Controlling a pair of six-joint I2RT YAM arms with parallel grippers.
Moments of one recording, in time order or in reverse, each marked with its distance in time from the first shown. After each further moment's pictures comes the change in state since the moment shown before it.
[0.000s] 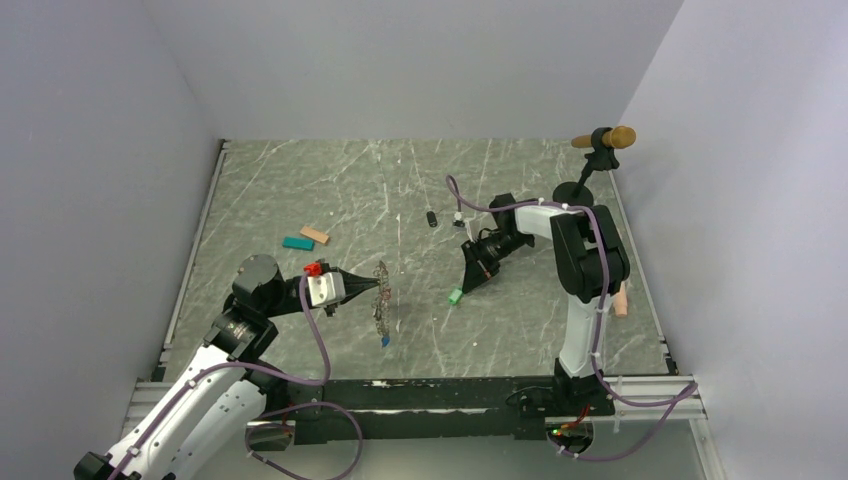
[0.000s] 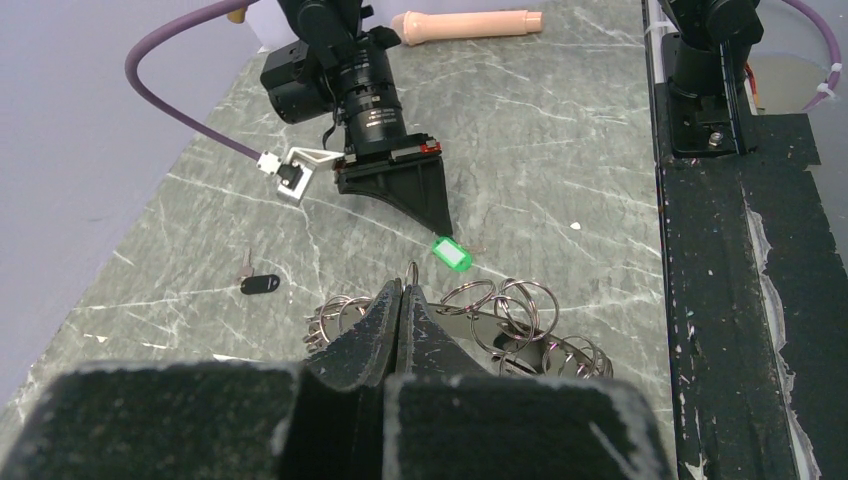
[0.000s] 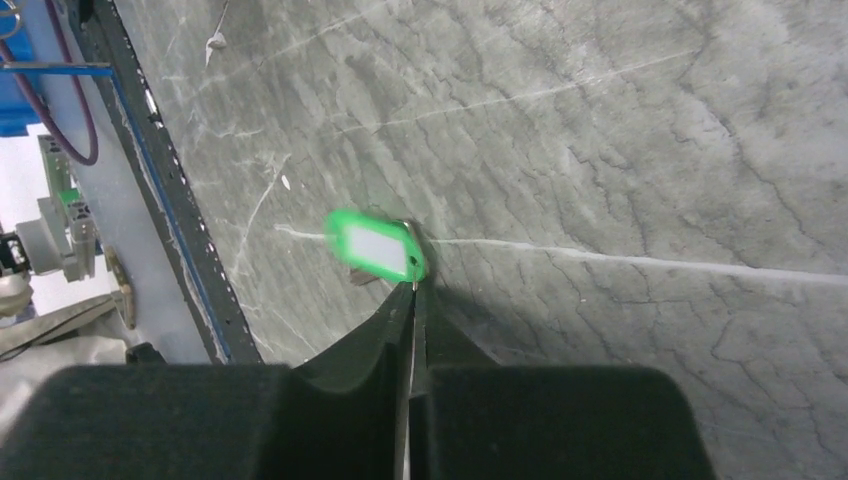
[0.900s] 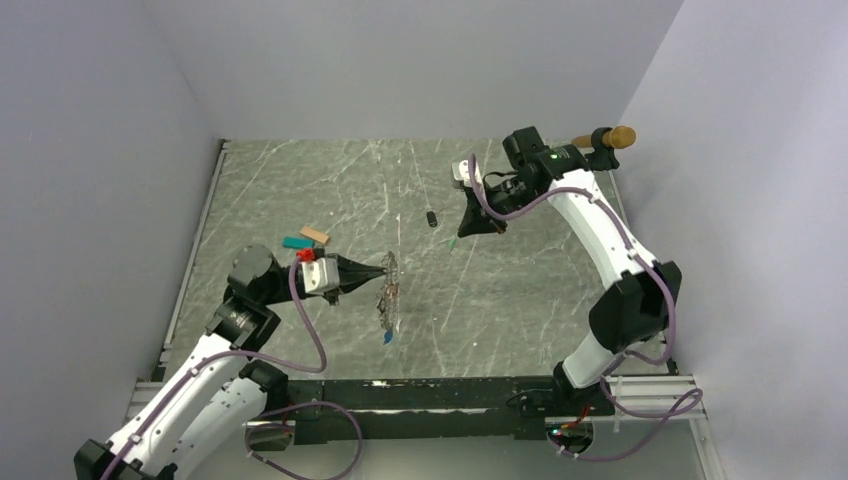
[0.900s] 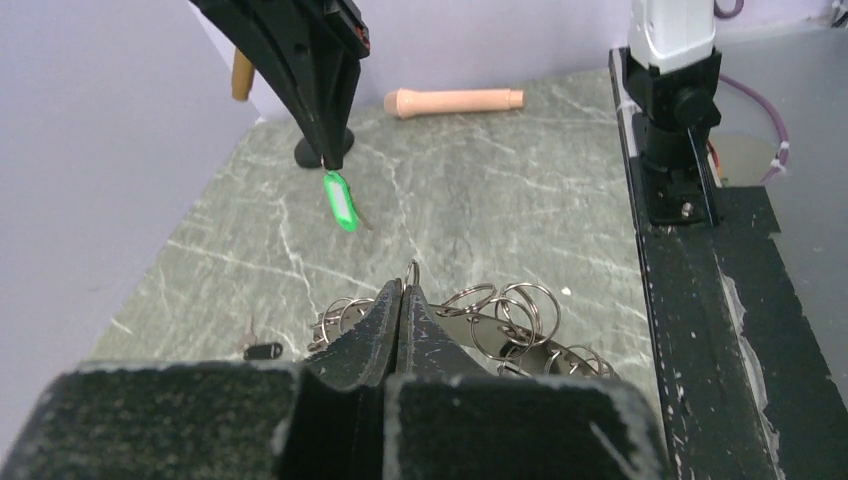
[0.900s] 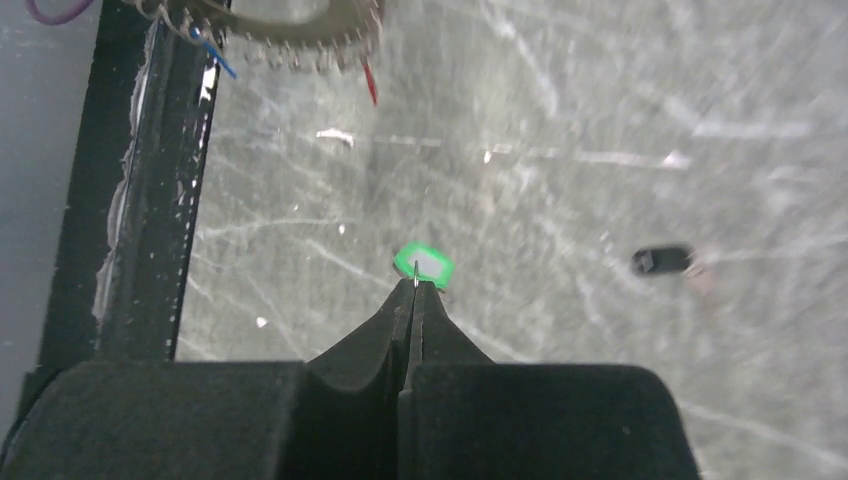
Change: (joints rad) left arm 0.001 0.056 0.041 0.142 0.060 -0.115; right arm 0.048 -0.347 0.393 -0.431 -0.088 -0.605
